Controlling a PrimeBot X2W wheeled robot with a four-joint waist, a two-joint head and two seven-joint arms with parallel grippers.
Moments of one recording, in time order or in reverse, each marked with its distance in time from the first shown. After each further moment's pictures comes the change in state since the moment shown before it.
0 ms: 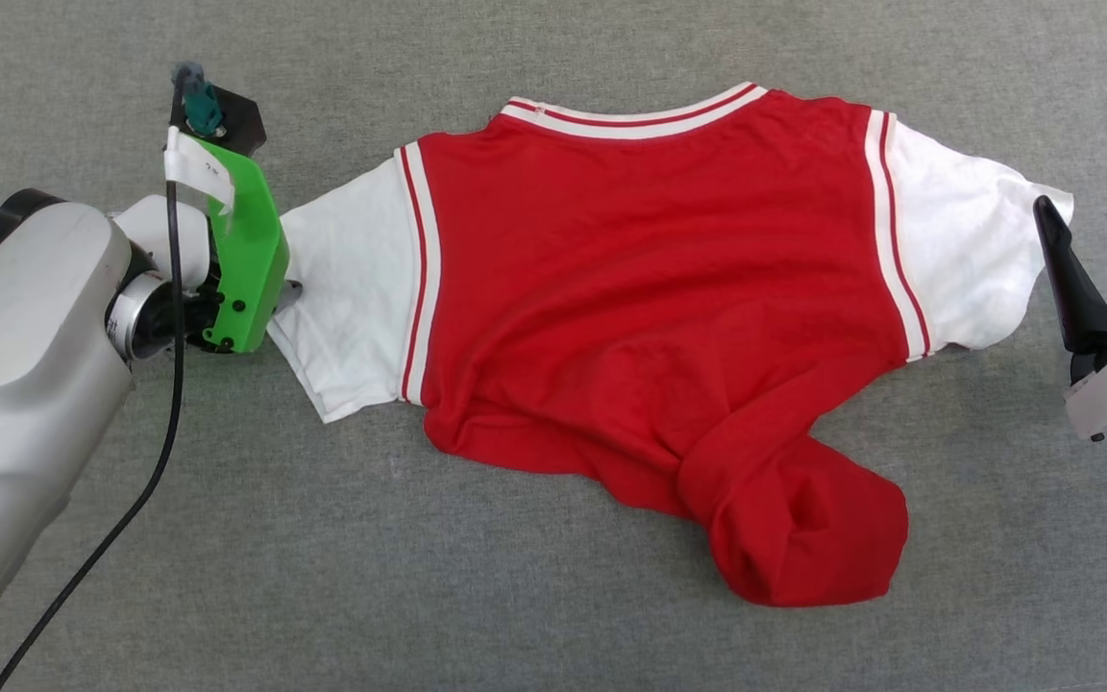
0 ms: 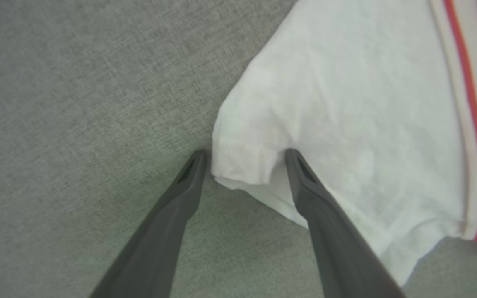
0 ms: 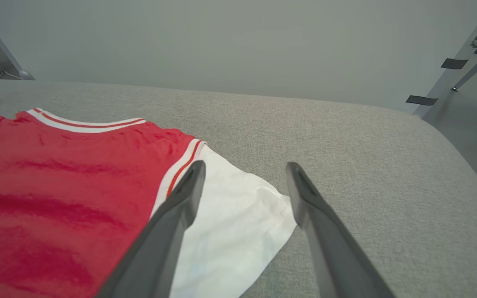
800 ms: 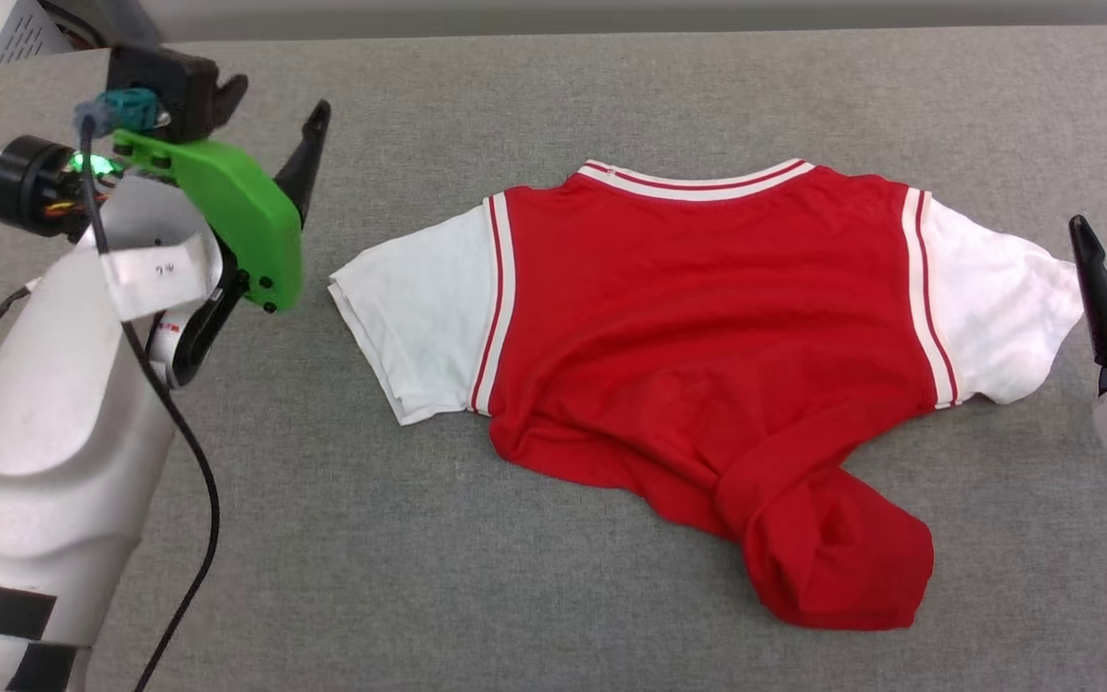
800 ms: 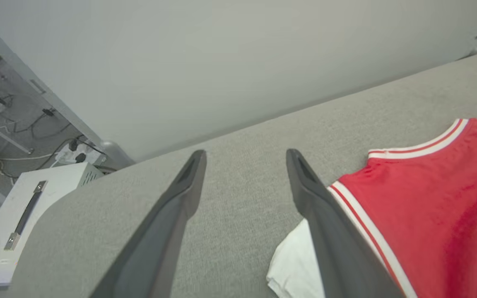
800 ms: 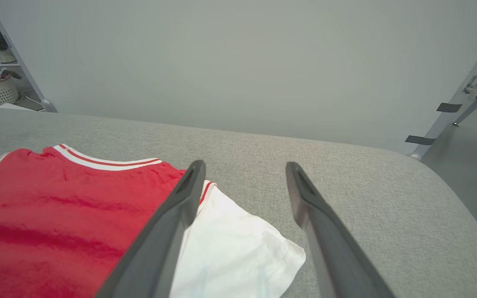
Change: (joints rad) left arm 0.247 -0.172 0.519 -0.208 0.458 0.000 -0.607; right arm -0.032 -0.067 0.063 0.168 0.054 0.000 -0.125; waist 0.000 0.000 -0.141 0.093
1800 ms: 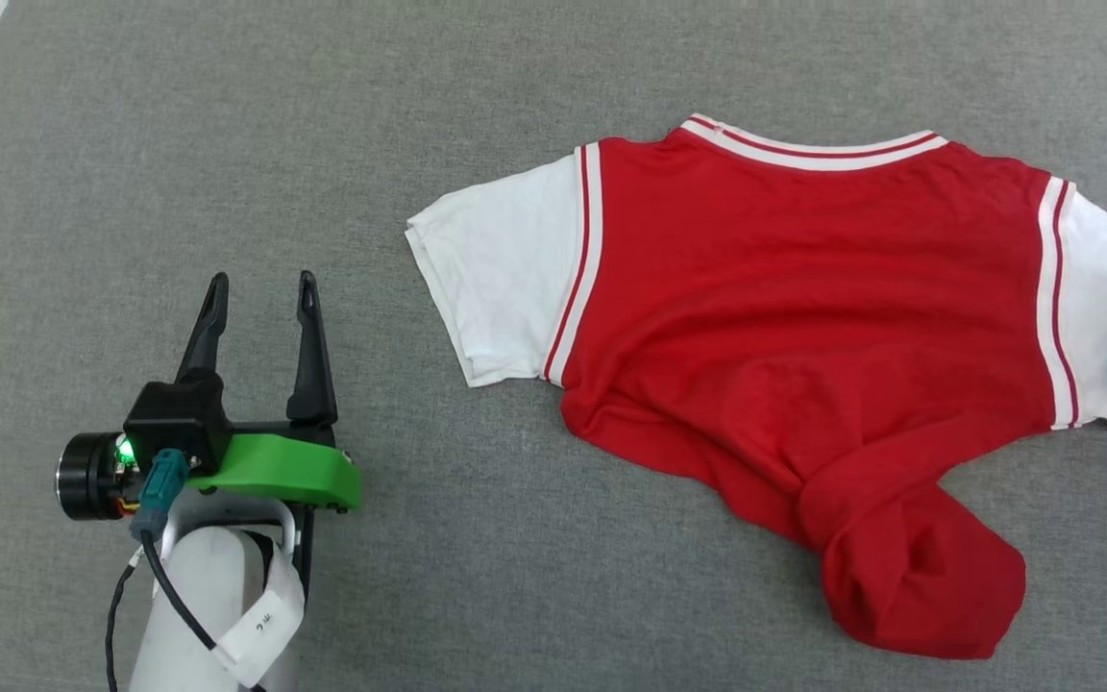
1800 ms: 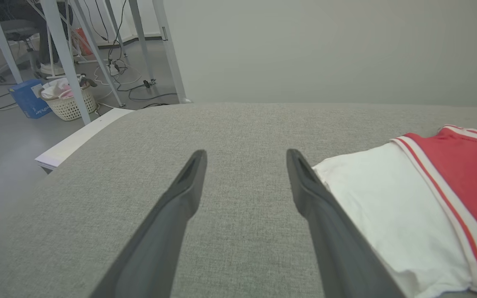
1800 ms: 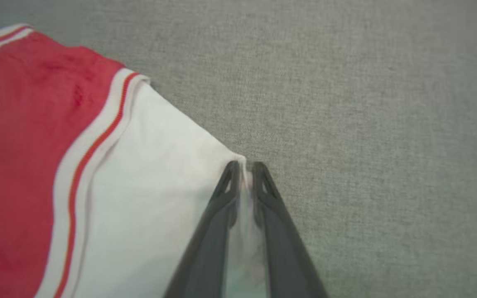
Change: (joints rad) left arm 0.524 -0.373 0.404 -0.210 0.376 0.077 -0.477; right arm -0.346 -0.160 0.381 0.438 0.329 0.000 0.375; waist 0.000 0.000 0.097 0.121
